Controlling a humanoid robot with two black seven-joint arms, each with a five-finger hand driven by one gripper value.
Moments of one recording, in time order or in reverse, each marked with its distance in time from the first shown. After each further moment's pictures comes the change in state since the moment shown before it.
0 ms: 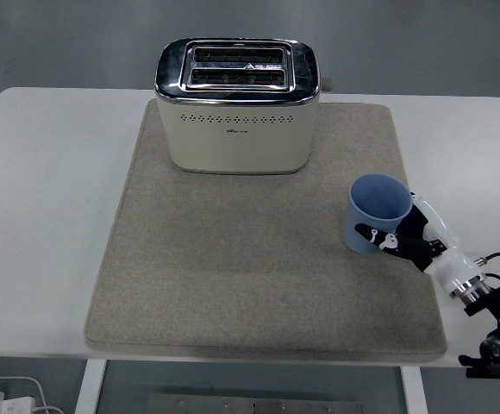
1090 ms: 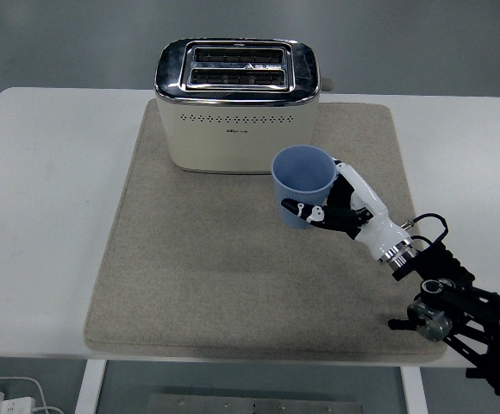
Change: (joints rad) left arm 0.000 0.000 0.000 -0.001 0.000 -0.001 0.001; right arm 0.242 0.221 -0.182 -0.106 0.010 -0.098 0.000
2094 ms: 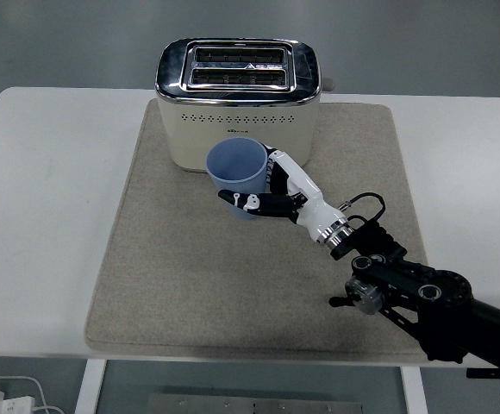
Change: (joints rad) left arm 0.000 0.000 -0.001 -0.007 0.000 0.000 0.000; right arm 0.157 0.266 -0.099 -0.279 0.025 -0.005 0.000
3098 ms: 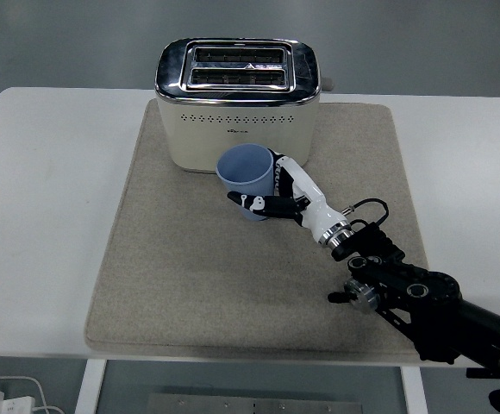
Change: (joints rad) left arm 0.000 0.000 -0.001 0.000 0.000 0.000 0.000; right arm -0.018 0.038 0.003 -0.137 0.001 -0.001 0.000
